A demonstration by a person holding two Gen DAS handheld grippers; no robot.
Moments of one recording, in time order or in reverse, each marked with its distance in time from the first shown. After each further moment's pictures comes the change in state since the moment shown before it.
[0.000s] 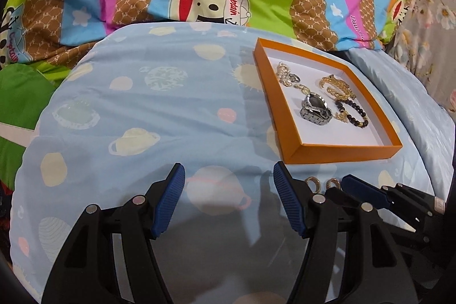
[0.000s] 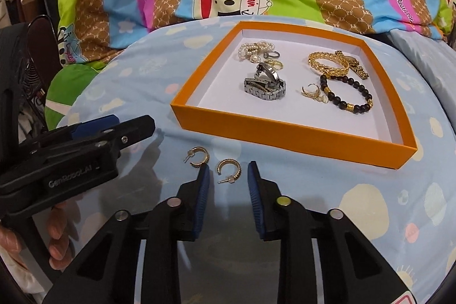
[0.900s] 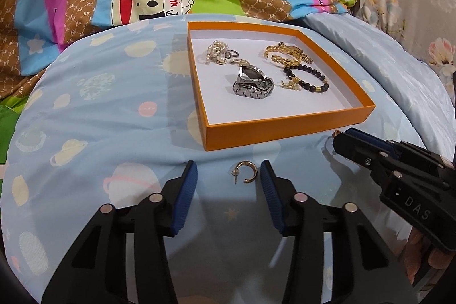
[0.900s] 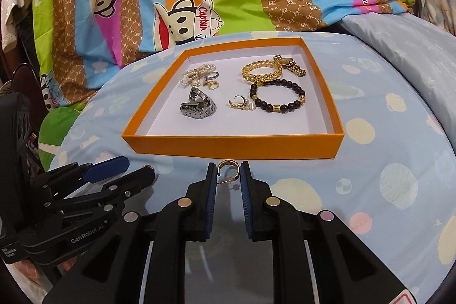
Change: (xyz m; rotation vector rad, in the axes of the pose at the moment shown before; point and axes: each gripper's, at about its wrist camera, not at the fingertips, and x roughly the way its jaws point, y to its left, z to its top) left arm 0.015 -0.058 -0.008 0.188 0.056 -0.086; right arm -0.028 -0.059 -0.006 0.168 -0.102 -0.036
